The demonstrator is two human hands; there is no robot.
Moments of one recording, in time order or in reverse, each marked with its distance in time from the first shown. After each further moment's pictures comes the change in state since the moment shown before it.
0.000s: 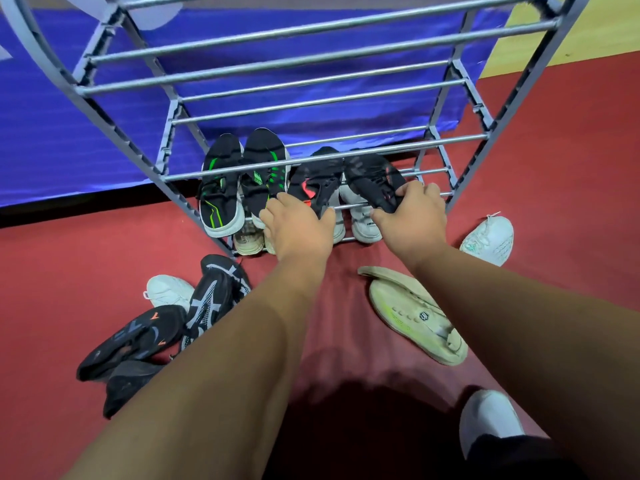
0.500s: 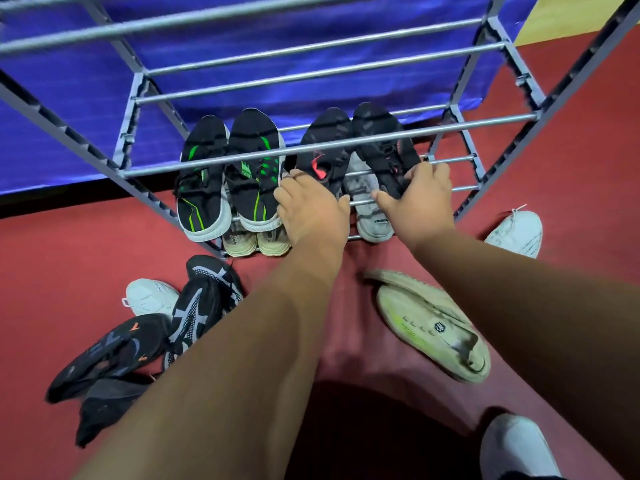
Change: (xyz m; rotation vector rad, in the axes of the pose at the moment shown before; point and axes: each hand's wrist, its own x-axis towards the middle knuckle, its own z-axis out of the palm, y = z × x) left_hand 0.045 0.020 0.065 0.182 0.027 0.085; right_hand 0.064 0.023 0.059 0.024 0.027 -0.063
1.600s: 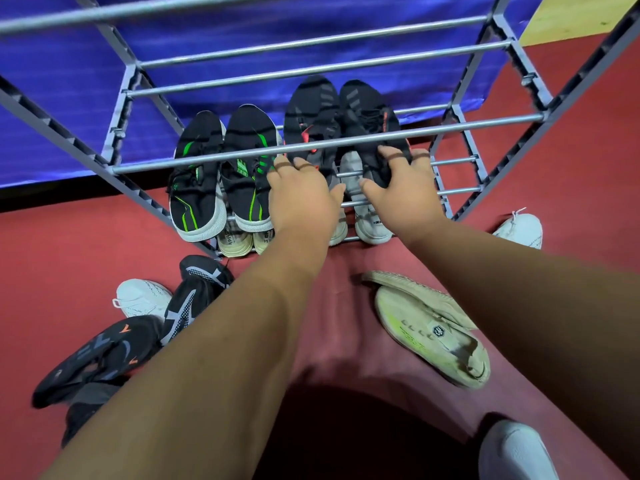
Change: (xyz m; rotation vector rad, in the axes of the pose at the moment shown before) left_hand 0.020 -0.009 -0.022 0.085 -0.052 0.172; right_hand 0.017 -0.017 0.009 0.091 -0.116 -0.100
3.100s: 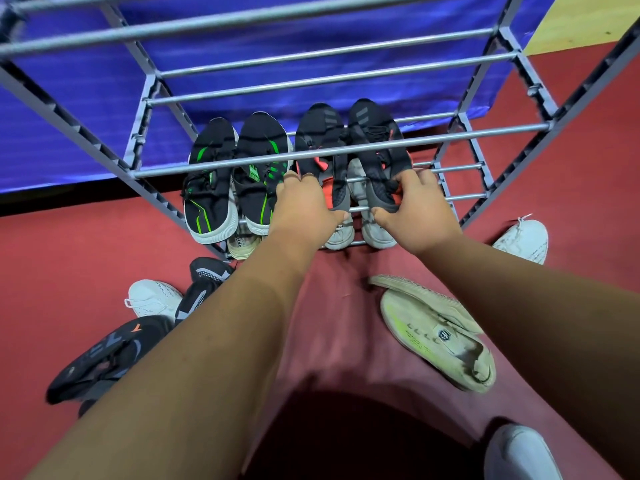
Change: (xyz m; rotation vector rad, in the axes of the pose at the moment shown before) left_hand 0.003 -0.027 -0.006 -0.162 -0.157 0.094; right_hand -0.017 0.014 -0.009 -0.142 -0.069 -0.085
